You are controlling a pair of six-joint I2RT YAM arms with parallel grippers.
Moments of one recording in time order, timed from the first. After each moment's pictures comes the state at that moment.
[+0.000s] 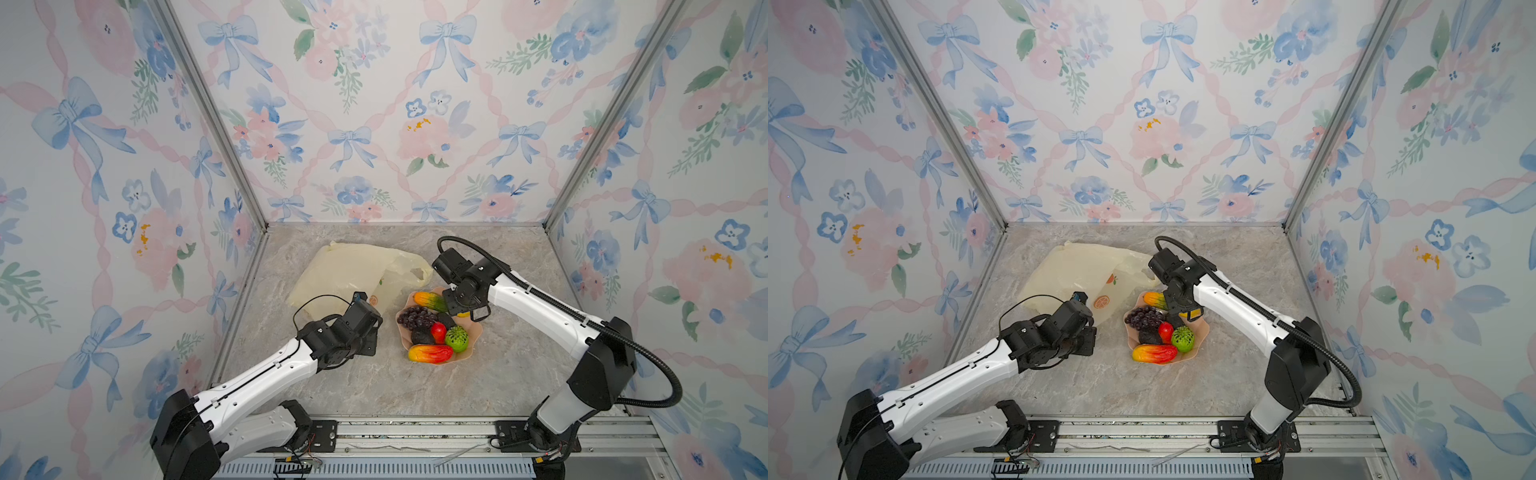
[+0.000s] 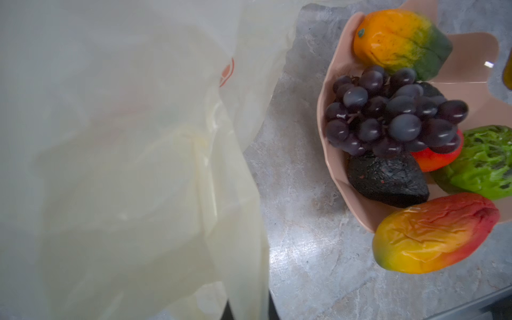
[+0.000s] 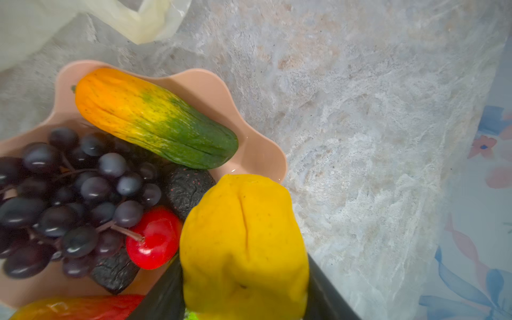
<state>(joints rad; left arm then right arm) -0.79 1.08 0.81 -0.75 -0.20 -0.62 0.69 1.62 1.47 -1.16 0.32 0.38</state>
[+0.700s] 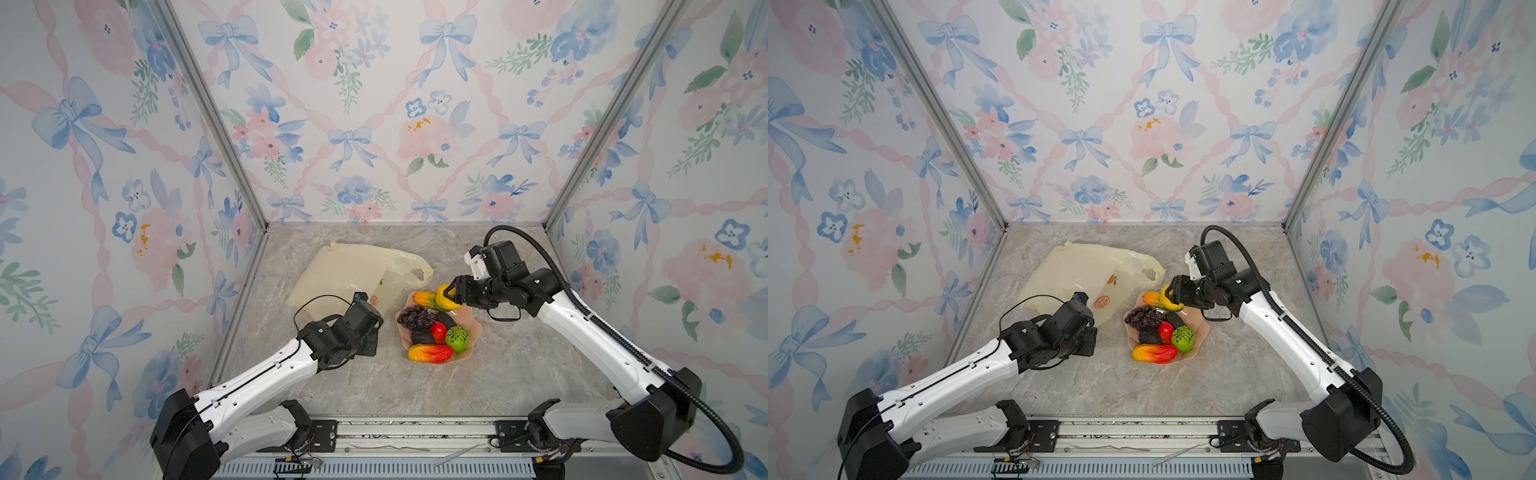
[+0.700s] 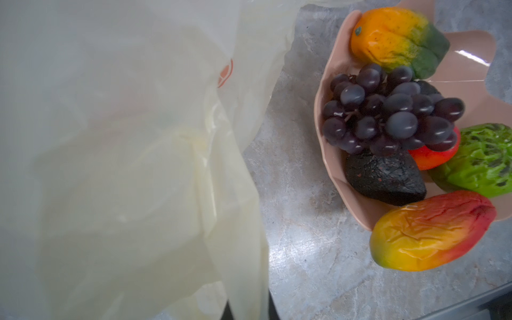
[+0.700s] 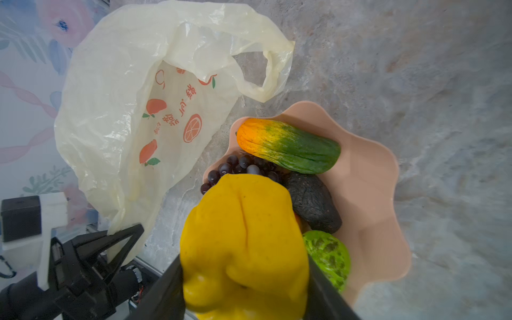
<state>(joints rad) -0.80 1.08 0.81 -0.75 -0.20 -0.63 0.51 1.33 1.22 -0.78 -0.28 0.62</state>
